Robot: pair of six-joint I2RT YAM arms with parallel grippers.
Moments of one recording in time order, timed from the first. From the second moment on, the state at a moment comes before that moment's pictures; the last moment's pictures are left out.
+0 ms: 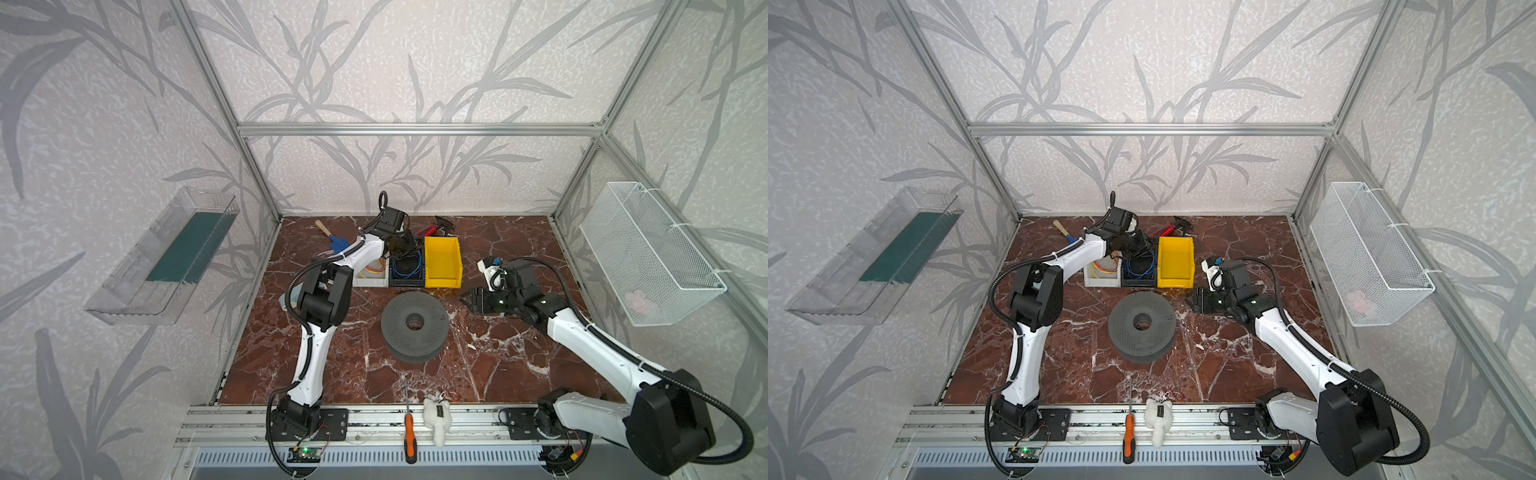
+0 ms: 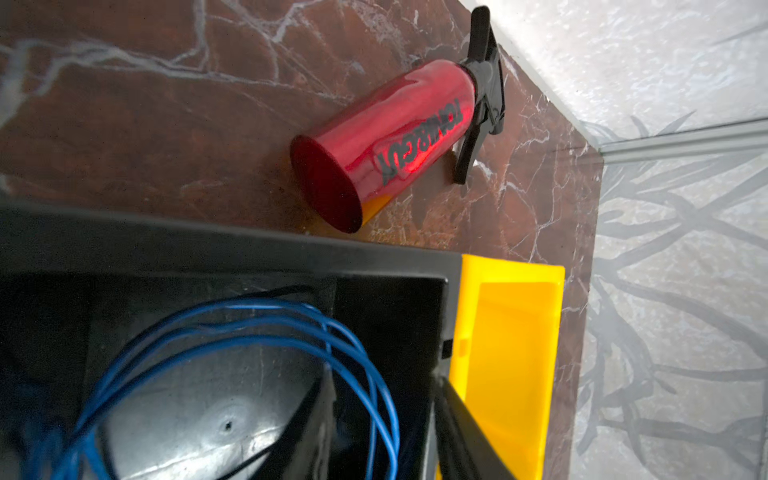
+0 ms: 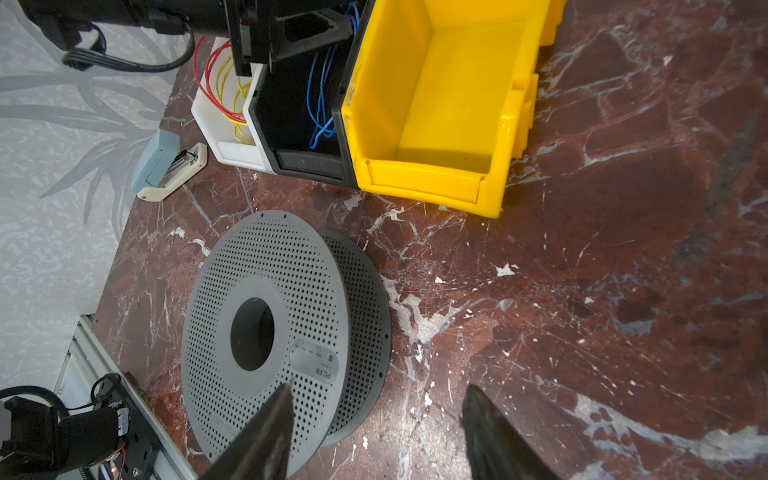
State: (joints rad) left arm -0.41 2.26 1.83 -0.40 0.33 -0.81; right arm 0.37 1.20 0.77 -0.36 -0.36 0.36
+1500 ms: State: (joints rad) left arm -0.40 2.27 1.80 -0.33 0.33 -0.86; right arm 0.37 1.14 0.76 -0.37 -0.31 0.35
